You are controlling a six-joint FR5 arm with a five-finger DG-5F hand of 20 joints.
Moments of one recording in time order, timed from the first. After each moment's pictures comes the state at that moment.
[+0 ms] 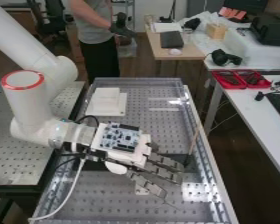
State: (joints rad) arm 1.31 -2.13 -1.78 -2.54 -1.65 -0.59
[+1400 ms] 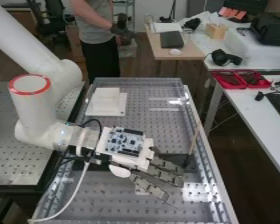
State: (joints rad) arm 1.31 -2.16 -1.75 -2.57 -1.67 -0.60
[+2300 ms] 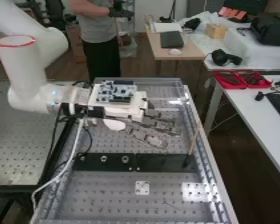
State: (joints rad) arm 1.43 -1.95 -1.87 -2.54 -1.61 -0.56
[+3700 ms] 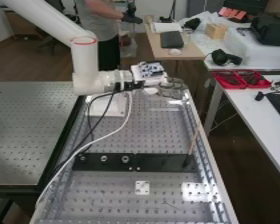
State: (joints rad) arm 1.75 -2.16 -1.70 -2.51 -1.67 -0.41
